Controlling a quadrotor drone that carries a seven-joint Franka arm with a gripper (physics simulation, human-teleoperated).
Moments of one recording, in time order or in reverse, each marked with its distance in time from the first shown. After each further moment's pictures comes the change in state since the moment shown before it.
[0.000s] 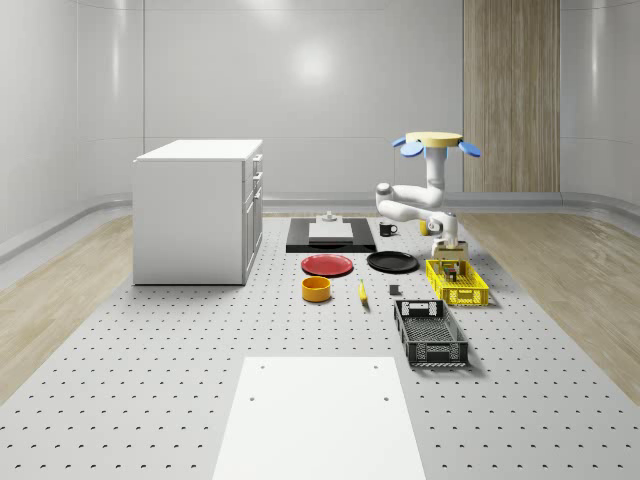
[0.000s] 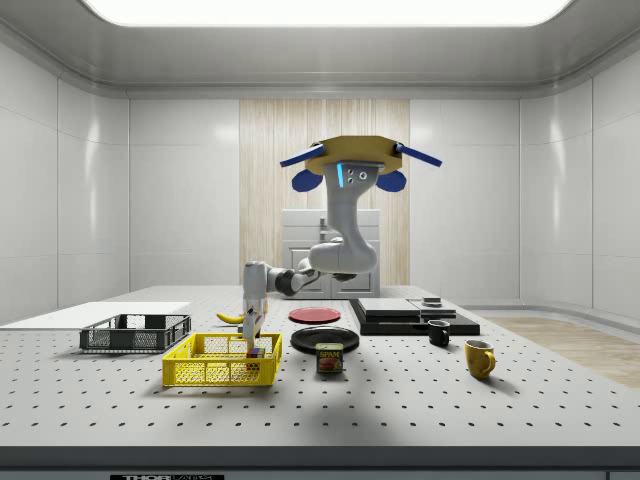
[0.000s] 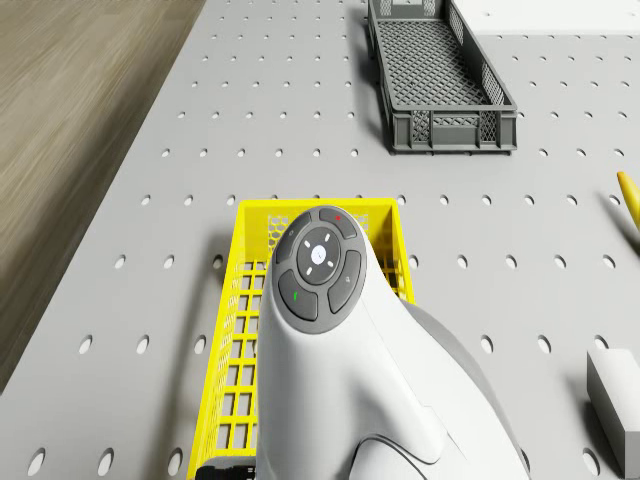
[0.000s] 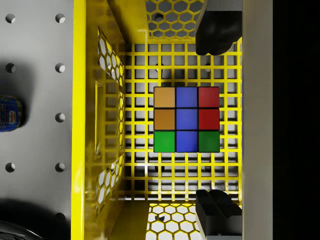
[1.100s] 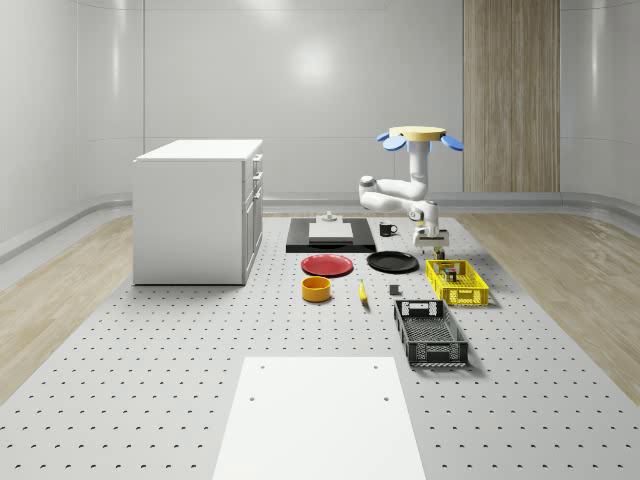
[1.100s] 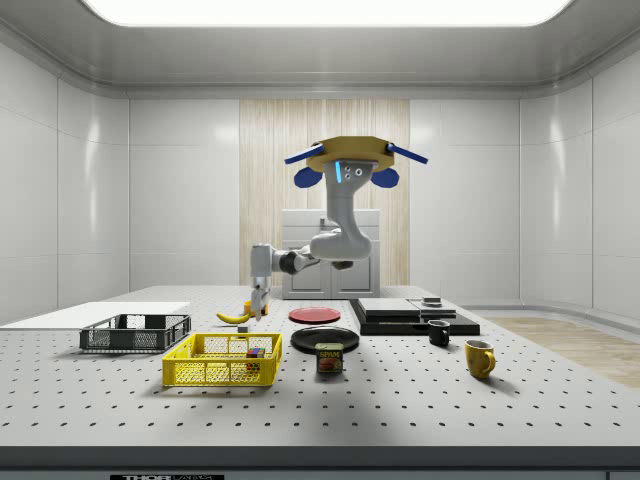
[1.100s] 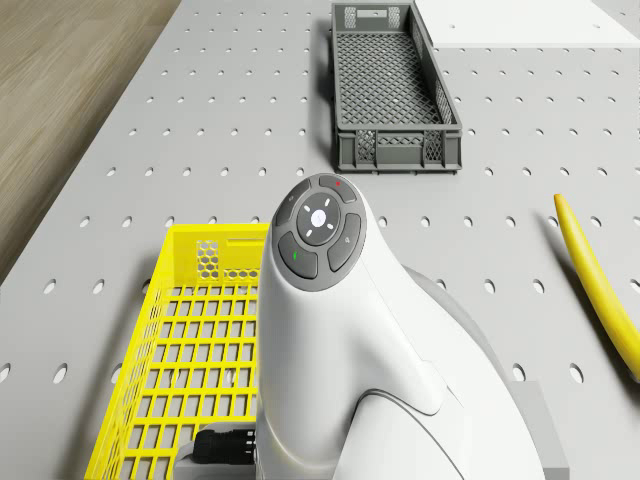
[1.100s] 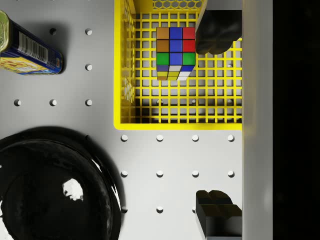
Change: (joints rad) arm 0.011 -0.002 0.070 -0.017 0.066 -0.025 -0.001
